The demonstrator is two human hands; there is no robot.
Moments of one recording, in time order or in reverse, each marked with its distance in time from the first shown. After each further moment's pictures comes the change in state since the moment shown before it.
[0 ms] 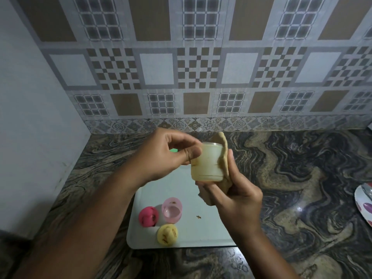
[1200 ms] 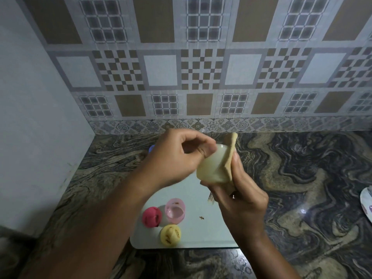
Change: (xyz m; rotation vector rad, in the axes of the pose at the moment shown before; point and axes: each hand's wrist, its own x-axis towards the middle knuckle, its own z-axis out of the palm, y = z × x) left_hand -0.004 0.016 0.015 0.130 0.087 0.067; right_hand 0.004 0.004 -0.005 -0.343 -0.002 -0.313
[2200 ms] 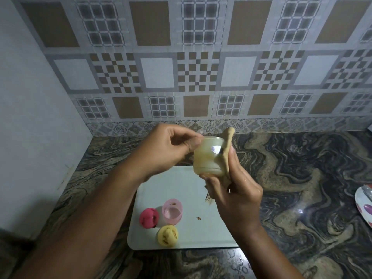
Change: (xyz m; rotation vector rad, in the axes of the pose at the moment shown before) left_hand 0.012 0.000 -0.012 -0.056 -0.054 -0.097; right_hand 0.012 -0.003 -0.002 -0.018 -0.008 -0.017
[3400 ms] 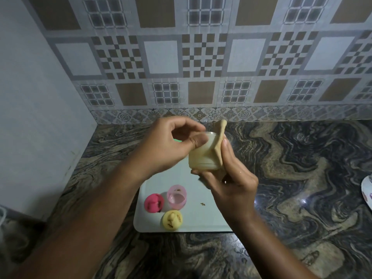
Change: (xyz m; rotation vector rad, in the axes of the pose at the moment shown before) left_hand -0.020 -0.011 0.005 0.047 0.076 0.074; right_hand -0.015 -0.009 0.011 0.102 -0.061 0.041
